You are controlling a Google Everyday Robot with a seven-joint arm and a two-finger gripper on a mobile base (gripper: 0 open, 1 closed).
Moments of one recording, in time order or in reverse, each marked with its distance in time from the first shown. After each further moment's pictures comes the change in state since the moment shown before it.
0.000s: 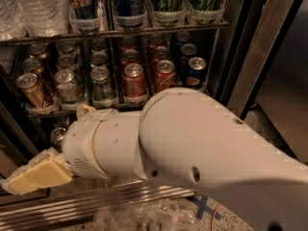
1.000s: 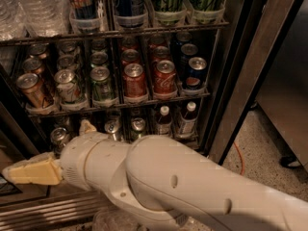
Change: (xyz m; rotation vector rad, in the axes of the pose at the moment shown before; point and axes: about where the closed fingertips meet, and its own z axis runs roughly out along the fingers) arm 0.032 -0.015 0.056 0.101 -0.134 0.233
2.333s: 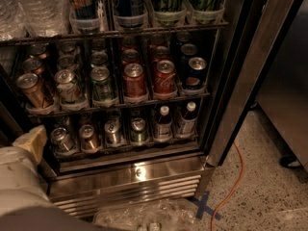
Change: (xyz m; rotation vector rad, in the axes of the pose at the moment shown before) arm -0.036 0.068 0.056 0.305 -0.055 0.094
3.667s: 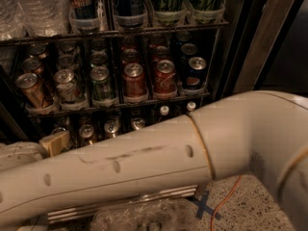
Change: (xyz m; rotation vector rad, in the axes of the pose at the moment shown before) arm 0.057 -0.060 0.086 0.294 0.064 0.128
